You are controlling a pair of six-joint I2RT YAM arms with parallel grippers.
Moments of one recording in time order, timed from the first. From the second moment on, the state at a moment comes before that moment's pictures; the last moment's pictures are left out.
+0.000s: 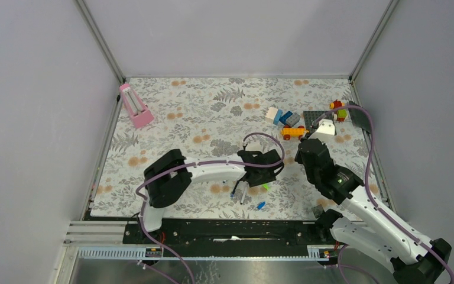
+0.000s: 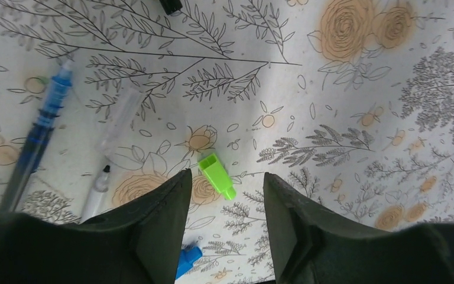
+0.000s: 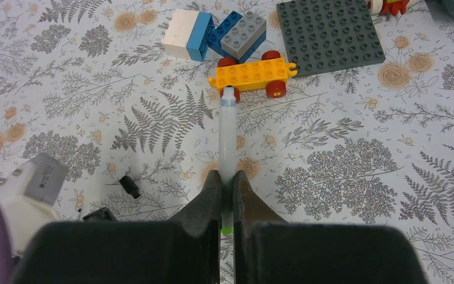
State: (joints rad) left arm -1.17 1.94 1.40 -0.60 -0.31 -1.34; right arm 0.67 0.78 0.71 -0.48 0.67 0.50
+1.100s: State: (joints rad) left arm -1.17 2.04 1.45 -0.59 -0.23 -1.32; right arm 0.67 0.76 0.71 -0.48 0.66 0.48
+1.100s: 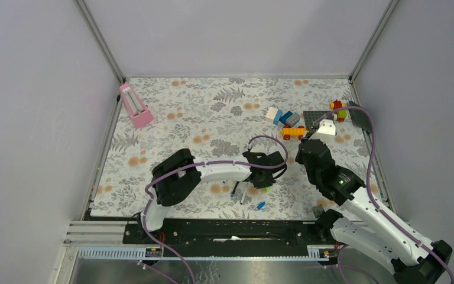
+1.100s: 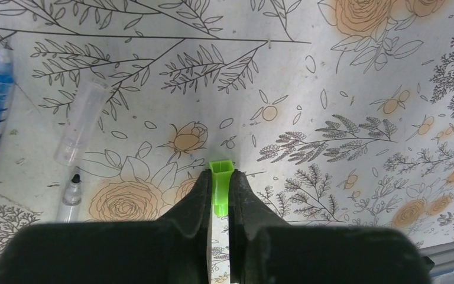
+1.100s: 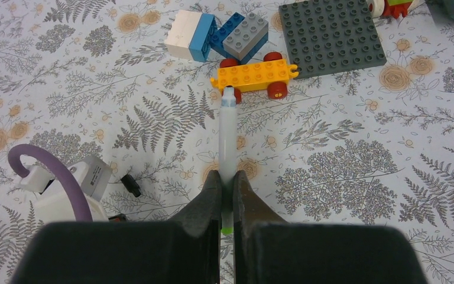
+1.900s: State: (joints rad) left arm -0.75 1.50 0.91 -0.49 -0.26 -0.94; right arm 0.67 0.83 0.62 -0.28 0.35 0.48
